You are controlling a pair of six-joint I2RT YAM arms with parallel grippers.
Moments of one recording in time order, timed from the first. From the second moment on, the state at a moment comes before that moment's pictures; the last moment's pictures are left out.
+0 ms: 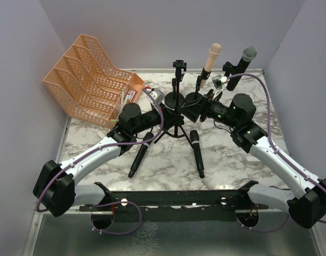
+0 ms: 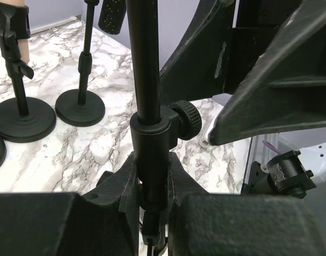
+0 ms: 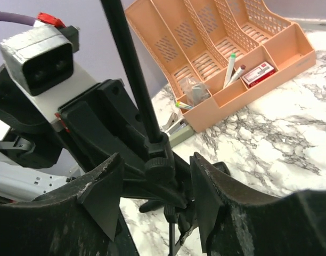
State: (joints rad) left arm -0.68 1.24 0.83 0.46 0.45 -0.36; right arm 0.54 1.09 0.94 0.18 -0.47 0.54
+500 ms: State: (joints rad) left arm -0.68 1.24 0.83 0.48 0.43 -0.34; right arm 0.54 1.12 0.92 0.19 -0.42 0.67
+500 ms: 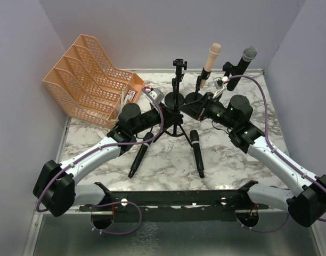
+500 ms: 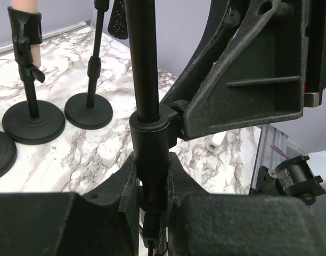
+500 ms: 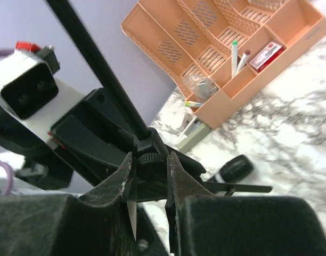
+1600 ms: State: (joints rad) left arm -0.69 1.54 0.54 1.11 0.19 -0.10; right arm 0.55 0.89 0.71 -0.08 0.03 0.84
